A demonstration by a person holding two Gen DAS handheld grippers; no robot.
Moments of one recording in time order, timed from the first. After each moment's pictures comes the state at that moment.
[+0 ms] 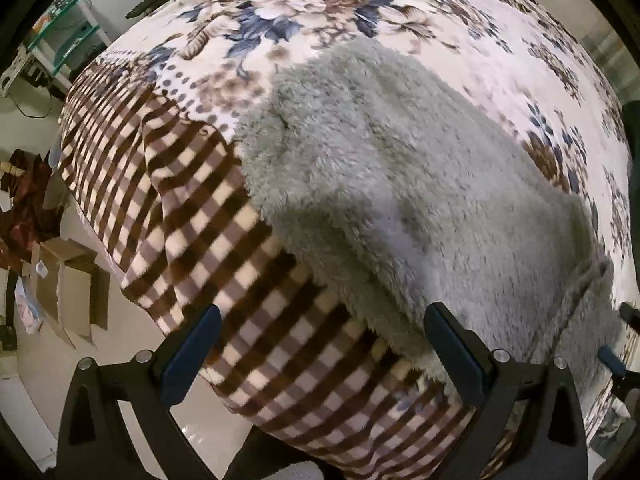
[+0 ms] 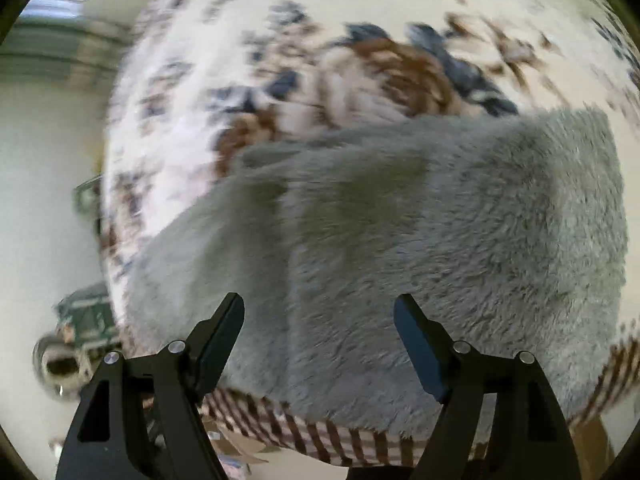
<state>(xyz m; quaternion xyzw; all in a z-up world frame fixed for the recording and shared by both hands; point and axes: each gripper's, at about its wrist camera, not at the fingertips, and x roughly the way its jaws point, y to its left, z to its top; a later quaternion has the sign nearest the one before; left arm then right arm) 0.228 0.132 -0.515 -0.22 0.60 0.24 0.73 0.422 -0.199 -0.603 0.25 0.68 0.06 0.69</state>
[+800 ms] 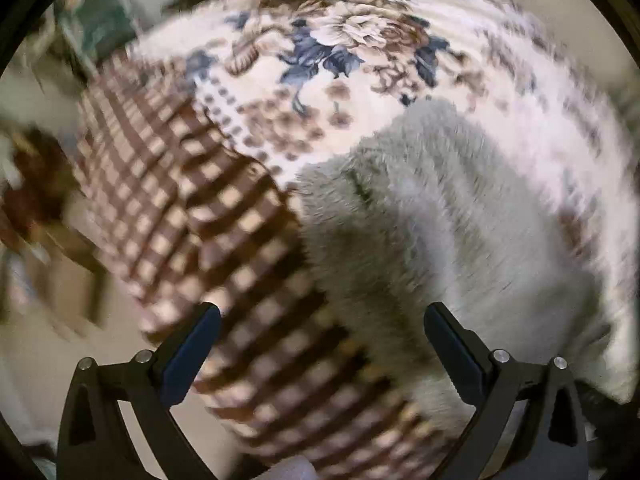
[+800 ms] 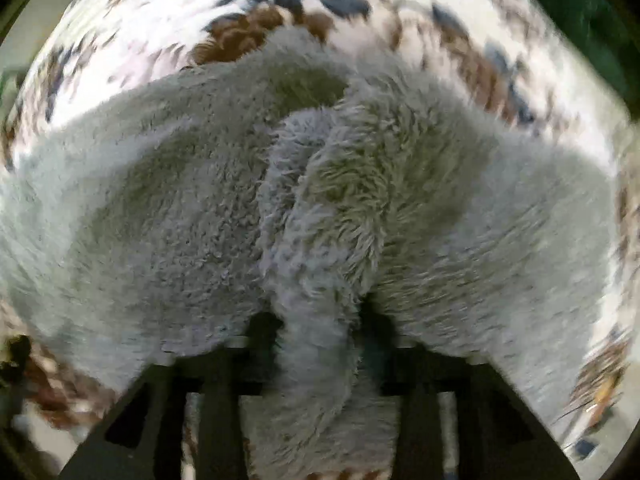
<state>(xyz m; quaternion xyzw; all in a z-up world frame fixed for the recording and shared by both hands) 0.229 0.199 -0.519 -0.29 0.55 0.27 0.74 0.421 -0.083 -0.660 0.01 0.72 0.03 0.69</state>
